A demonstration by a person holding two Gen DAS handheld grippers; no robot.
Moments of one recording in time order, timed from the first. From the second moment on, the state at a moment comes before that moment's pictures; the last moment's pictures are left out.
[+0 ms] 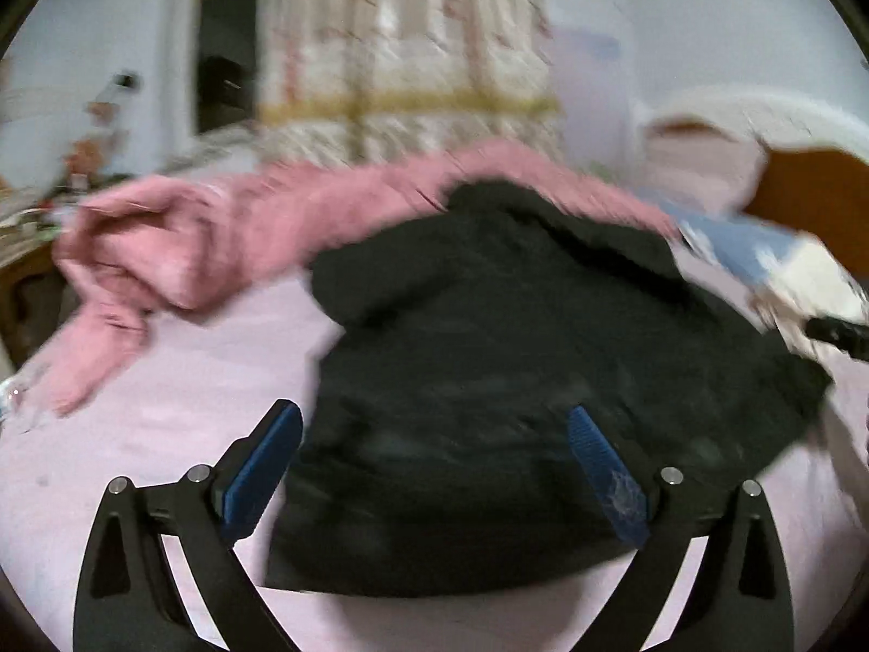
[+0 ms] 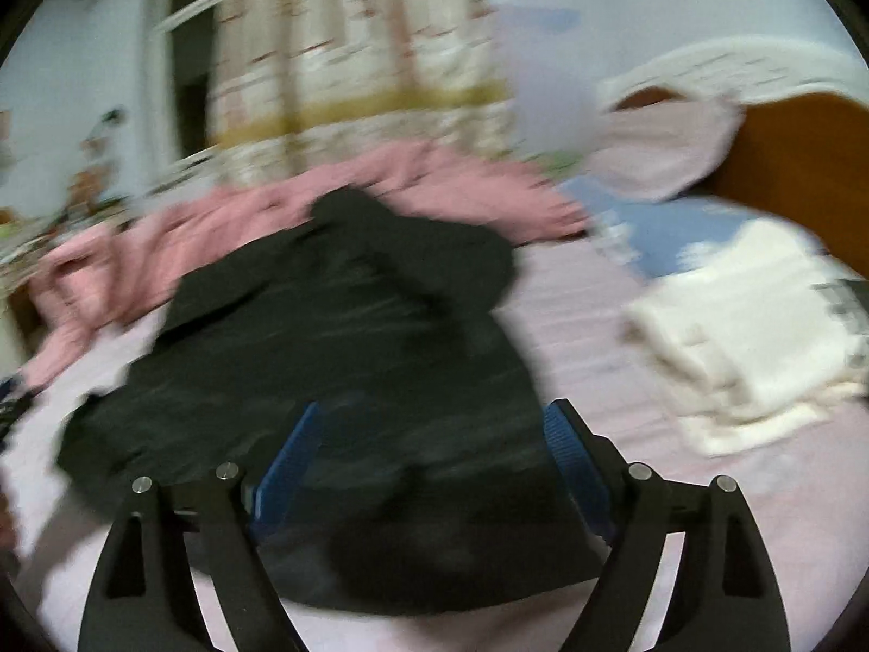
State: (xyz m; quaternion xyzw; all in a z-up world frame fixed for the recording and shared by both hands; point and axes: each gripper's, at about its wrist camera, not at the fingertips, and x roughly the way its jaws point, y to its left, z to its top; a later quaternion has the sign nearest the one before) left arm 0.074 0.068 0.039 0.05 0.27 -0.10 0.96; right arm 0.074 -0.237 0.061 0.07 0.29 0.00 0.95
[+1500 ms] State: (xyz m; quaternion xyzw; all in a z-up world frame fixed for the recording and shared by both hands) left arm 0.047 0.023 -0.026 0.15 0.34 -0.04 0.93; right arm 0.045 -0.166 0.006 -0.05 0.38 -0.08 0.92
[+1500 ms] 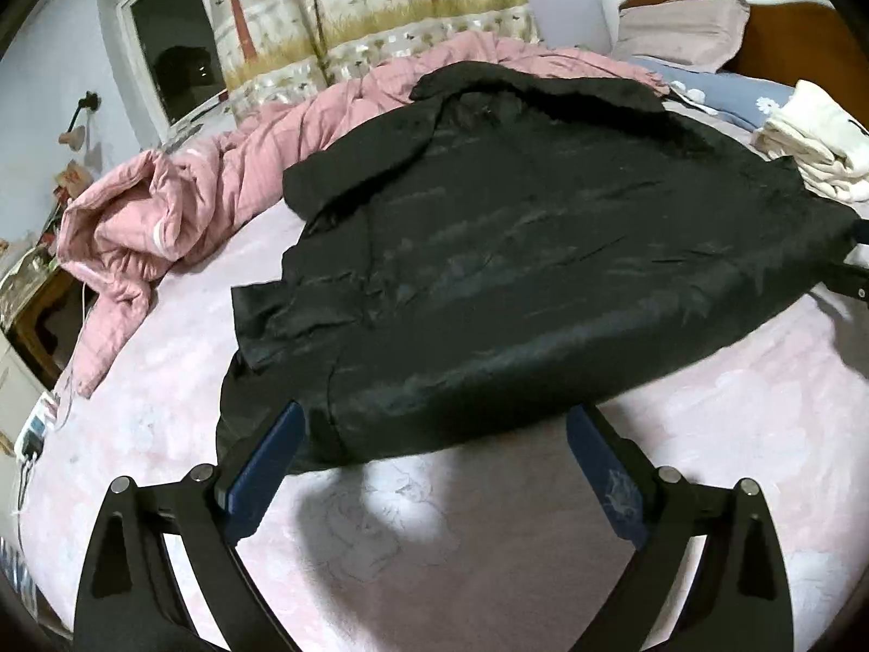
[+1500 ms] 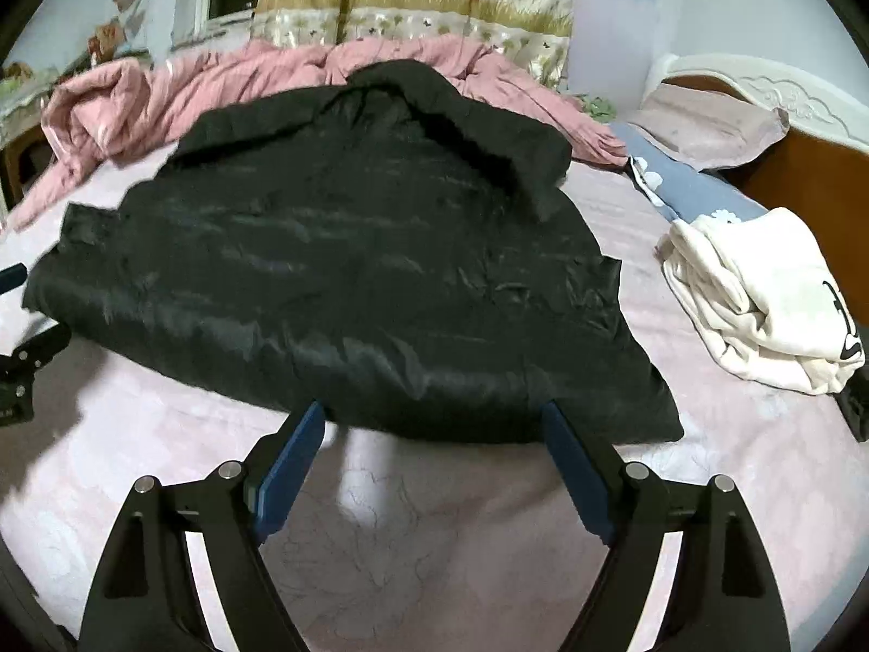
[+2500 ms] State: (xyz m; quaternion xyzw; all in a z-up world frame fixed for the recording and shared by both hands) left arm 0.100 0.043 -0.043 0.12 0.38 -0.02 0.92; right arm 0.083 -0.154 -0.020 -0.17 0.37 -0.14 0.90
